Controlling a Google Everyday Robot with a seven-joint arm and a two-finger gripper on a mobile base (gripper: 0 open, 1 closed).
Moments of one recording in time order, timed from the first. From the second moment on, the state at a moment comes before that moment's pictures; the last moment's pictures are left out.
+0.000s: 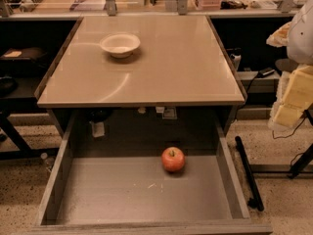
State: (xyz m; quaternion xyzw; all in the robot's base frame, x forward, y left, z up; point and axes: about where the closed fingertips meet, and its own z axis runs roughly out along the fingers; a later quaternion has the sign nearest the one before) arm 0.438 -0.216 0.978 -0.60 0.78 -0.04 0.16
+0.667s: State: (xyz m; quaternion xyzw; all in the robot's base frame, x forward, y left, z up) arm 0.428 -0.212 0.955 -0.60 0.78 -0.02 0.17
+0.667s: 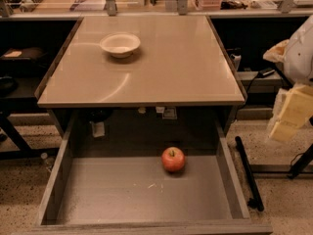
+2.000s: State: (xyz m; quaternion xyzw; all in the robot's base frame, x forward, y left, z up) arm 0.410 -0.185 0.788 -0.62 0.74 0.09 0.24
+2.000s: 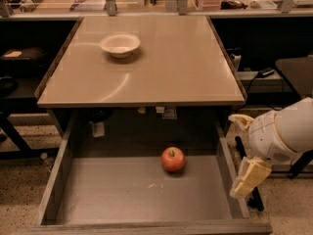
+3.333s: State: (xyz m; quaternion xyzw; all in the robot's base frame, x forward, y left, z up) arm 0.489 -0.161 0.643 -0.56 0.74 0.25 0.27
